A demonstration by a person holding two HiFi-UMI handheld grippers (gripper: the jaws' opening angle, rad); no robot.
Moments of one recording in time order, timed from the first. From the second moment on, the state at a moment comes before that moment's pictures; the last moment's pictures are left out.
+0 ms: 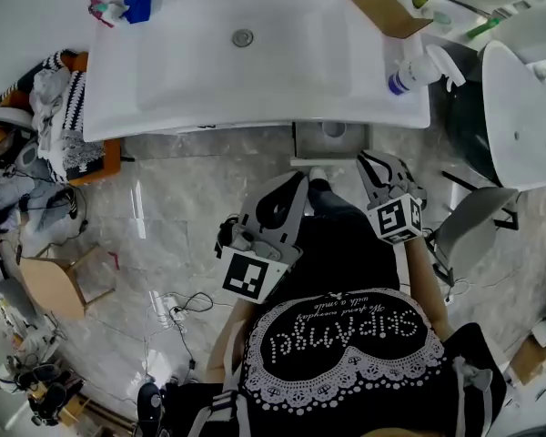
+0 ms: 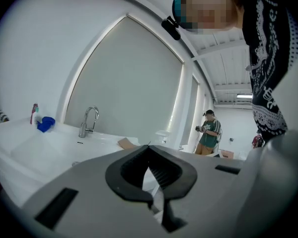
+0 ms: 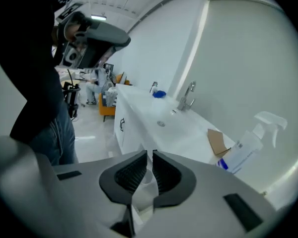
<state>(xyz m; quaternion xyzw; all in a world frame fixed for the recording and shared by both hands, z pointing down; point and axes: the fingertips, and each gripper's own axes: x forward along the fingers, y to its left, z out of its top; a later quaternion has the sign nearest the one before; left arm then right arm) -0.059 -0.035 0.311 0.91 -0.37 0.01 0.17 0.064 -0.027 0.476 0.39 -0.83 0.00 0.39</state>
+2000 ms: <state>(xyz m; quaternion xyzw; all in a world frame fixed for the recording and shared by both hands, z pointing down) -0.099 -0.004 0.357 0.82 -0.49 0.09 0.26 0.052 -0.073 0.768 0.11 -0.78 0.00 0.62</state>
